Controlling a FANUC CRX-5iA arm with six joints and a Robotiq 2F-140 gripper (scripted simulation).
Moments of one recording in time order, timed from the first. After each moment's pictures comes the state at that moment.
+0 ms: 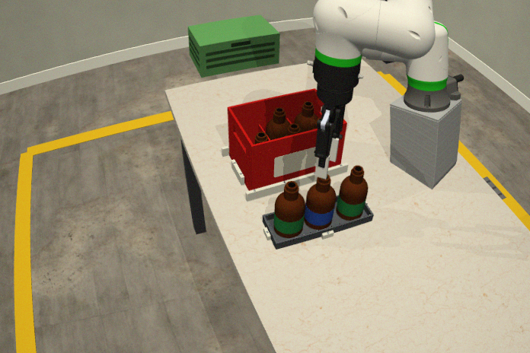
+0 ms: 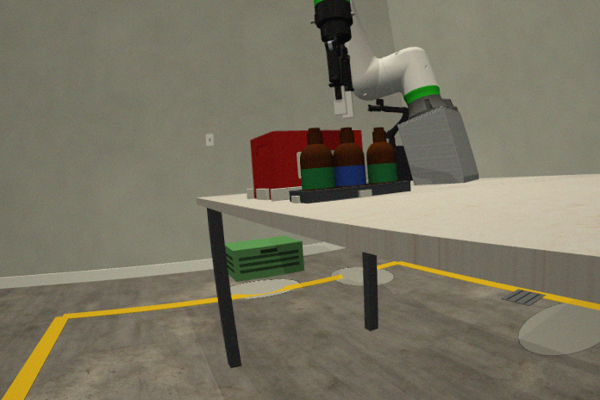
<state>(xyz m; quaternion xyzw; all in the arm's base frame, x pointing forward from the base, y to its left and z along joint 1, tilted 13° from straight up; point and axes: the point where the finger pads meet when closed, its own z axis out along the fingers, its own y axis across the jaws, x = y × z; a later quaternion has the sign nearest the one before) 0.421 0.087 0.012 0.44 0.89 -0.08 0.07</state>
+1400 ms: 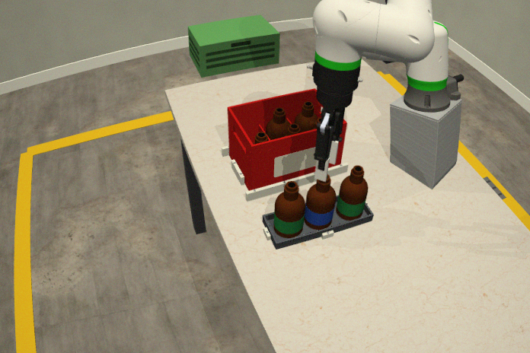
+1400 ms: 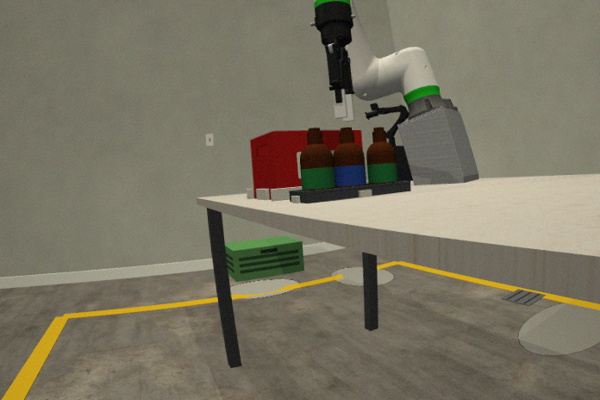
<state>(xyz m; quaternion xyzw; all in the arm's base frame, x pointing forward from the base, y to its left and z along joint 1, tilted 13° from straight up) 0.421 0.086 0.005 0.44 0.89 -0.08 0.07</state>
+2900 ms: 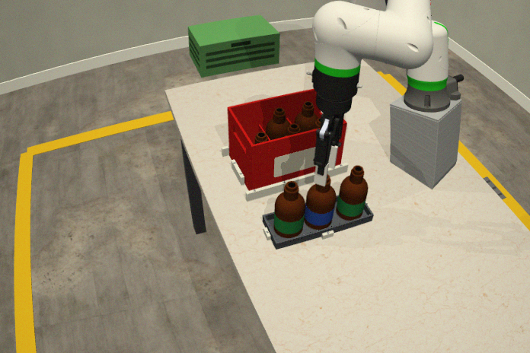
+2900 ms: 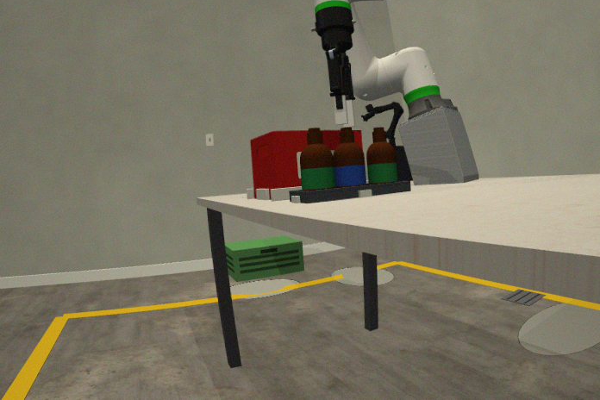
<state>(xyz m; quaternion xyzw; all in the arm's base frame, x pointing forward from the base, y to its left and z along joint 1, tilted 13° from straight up) 0.422 0.083 -0.010 0.44 0.89 -0.08 0.07</state>
